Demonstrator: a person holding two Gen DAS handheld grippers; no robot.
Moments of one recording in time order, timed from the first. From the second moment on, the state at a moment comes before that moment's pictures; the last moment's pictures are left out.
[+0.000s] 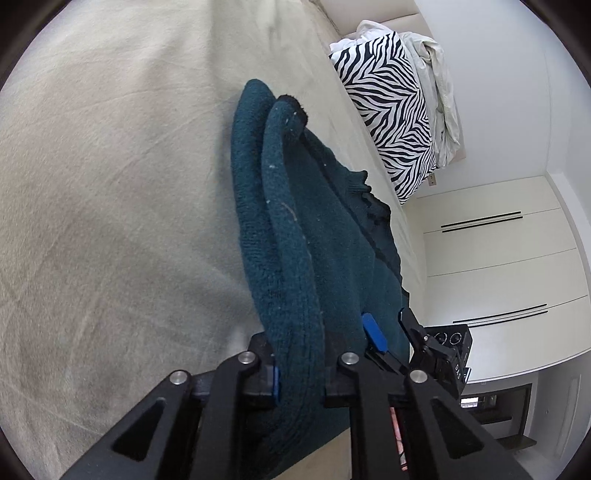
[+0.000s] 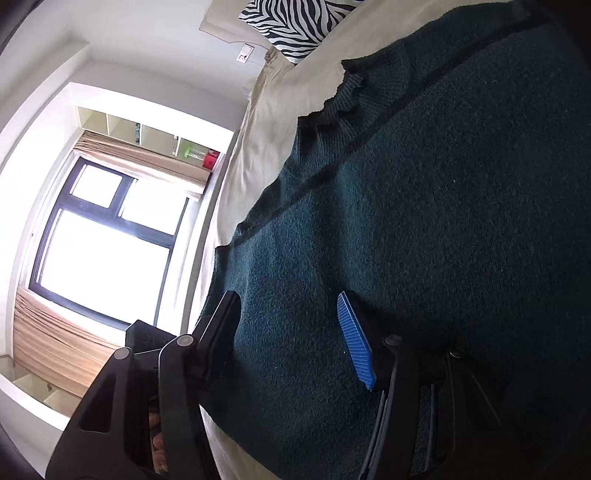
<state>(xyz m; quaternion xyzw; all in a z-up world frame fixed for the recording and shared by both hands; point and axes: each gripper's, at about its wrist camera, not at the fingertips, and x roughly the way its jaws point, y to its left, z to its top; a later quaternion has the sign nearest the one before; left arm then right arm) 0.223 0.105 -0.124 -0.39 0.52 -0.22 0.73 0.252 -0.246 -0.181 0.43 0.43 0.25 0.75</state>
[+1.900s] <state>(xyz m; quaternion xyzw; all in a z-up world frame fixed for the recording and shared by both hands) 0.207 -0.176 -0.078 -0.13 0.49 -0.35 0.79 0.206 -0.494 -0.159 0.41 0.48 0.09 0.77</state>
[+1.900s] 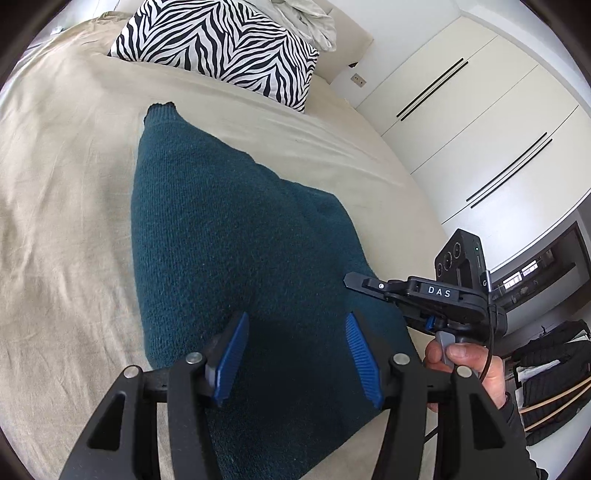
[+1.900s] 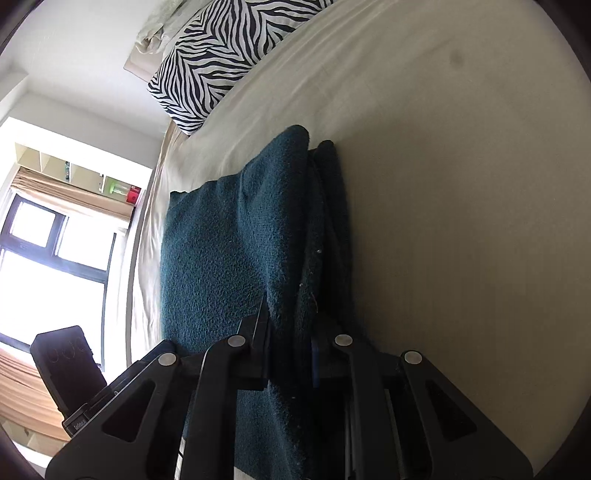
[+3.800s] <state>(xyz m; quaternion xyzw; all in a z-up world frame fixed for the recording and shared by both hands) 0.227 -0.154 -0.088 -0.07 0.48 -0.25 0.83 0.171 -0.495 -0.119 0.34 0.46 0.09 0.82</state>
